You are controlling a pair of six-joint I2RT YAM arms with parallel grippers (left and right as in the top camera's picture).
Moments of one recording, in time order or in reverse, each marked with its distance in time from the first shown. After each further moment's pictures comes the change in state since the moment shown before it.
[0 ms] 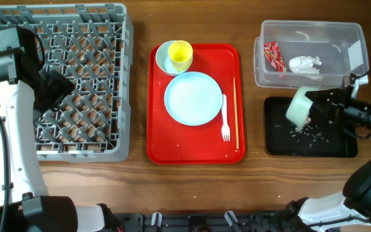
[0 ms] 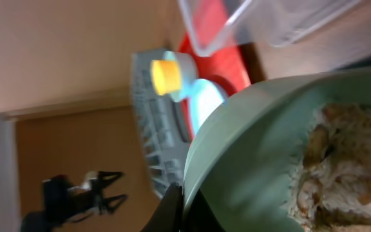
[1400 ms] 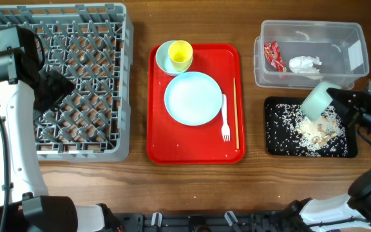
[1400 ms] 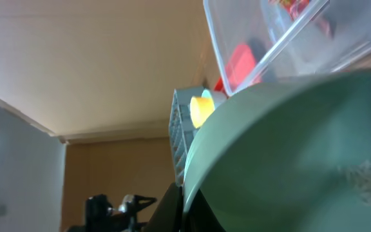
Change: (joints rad) left arm 0.000 0.000 0.000 0.000 0.000 0.000; right arm -0.146 0.002 -0.008 0.044 -0.140 0.013
